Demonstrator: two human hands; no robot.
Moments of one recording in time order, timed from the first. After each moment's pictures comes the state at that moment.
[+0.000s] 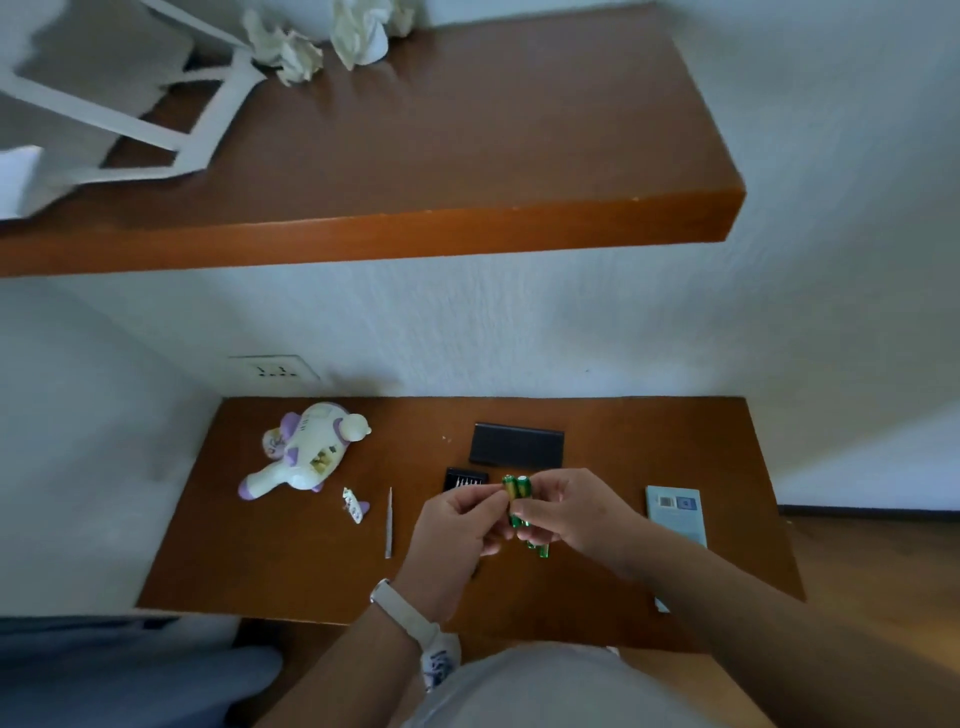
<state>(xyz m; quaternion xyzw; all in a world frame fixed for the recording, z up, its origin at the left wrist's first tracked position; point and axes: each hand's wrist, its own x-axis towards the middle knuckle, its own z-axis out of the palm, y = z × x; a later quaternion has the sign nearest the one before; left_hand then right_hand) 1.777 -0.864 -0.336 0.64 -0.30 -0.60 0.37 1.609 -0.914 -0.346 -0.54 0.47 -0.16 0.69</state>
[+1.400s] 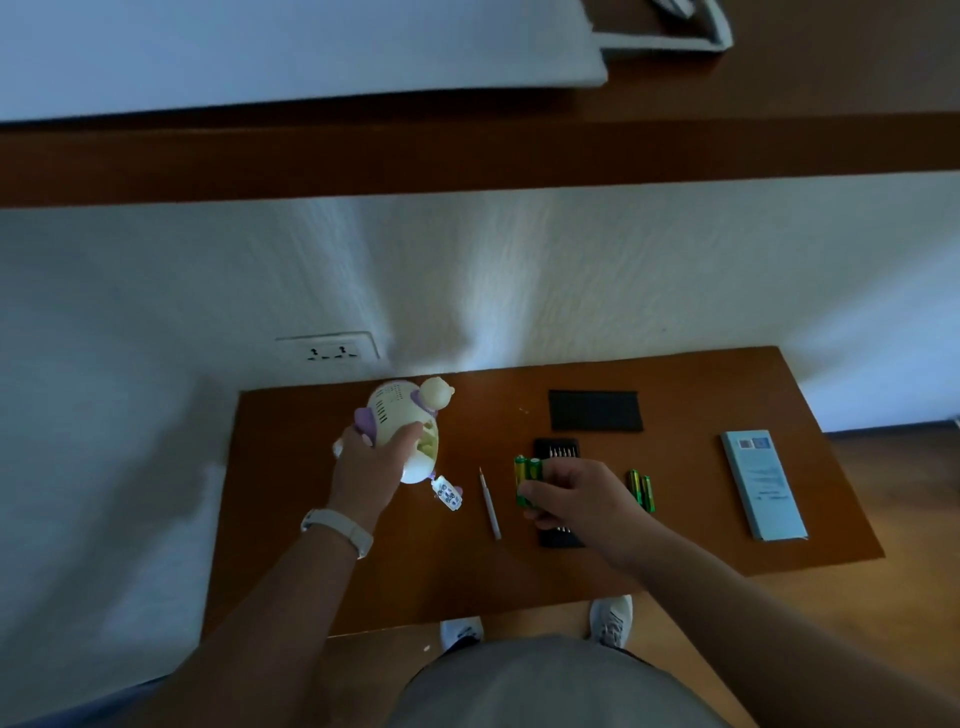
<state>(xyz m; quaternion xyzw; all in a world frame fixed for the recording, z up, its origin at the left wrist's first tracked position) 2.052 -0.929 -0.408 0.72 -0.33 -0.50 0.34 1.801 -0.875 -0.344 -0.45 0.61 -0.22 0.61</state>
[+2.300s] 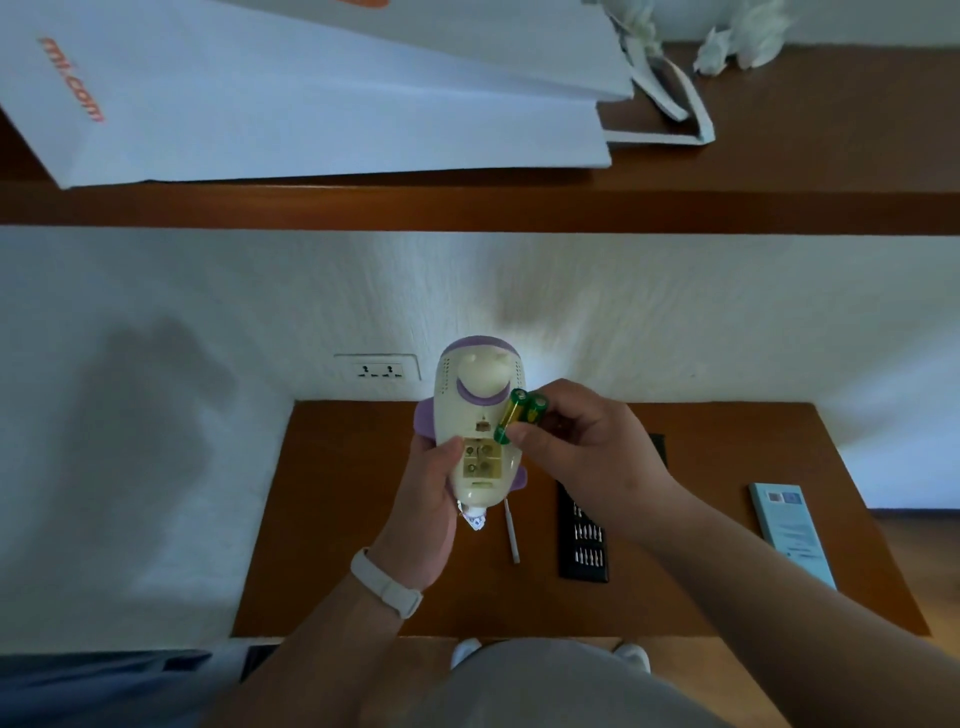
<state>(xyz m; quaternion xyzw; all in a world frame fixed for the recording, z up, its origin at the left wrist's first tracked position) 2.005 -0.872 -0.309 0.38 -0.34 -0.65 0.56 1.836 -0.891 -0.229 -0.67 0.48 -0.36 0.44</state>
